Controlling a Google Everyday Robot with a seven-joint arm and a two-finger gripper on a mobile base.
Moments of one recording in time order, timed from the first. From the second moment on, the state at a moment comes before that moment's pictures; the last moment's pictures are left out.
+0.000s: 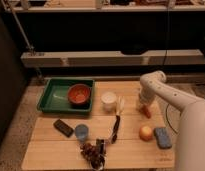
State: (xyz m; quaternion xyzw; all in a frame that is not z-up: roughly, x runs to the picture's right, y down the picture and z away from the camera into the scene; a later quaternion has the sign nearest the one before) arm 0.279 0.108 0.929 -0.20 -0.23 -0.73 0.61
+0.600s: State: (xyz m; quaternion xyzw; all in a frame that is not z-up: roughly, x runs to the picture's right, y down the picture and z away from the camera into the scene) arm 0.276 0.108 0.931 -0.19 -0.25 -0.72 0.62
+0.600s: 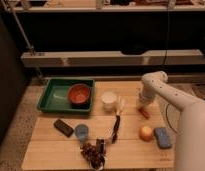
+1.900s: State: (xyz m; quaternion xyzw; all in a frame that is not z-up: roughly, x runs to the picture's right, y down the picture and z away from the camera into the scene) arm 0.097 0.058 0.797 0.15 -0.43 -0.72 0.52
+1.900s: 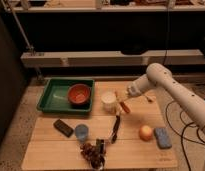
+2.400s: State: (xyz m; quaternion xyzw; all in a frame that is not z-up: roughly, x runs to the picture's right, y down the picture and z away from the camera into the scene) arm 0.019 0.064 0.706 0.33 -0.52 -0.68 0.39
